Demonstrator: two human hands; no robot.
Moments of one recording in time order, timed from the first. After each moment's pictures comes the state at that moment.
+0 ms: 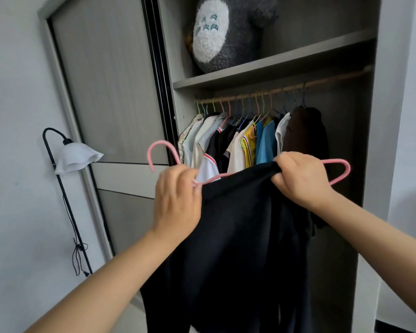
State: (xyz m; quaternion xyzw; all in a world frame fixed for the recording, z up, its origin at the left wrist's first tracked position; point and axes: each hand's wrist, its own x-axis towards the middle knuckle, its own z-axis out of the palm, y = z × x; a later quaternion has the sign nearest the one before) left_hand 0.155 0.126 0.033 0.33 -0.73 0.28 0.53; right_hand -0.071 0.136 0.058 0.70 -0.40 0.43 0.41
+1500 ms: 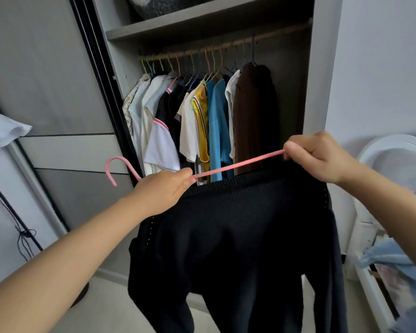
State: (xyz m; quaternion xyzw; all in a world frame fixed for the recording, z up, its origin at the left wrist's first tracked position) left_hand 0.107 0.118 0.006 0.40 -0.91 0.05 0.12; right_hand -0.172 0.203 0.017 0.78 -0.42 0.45 0.10
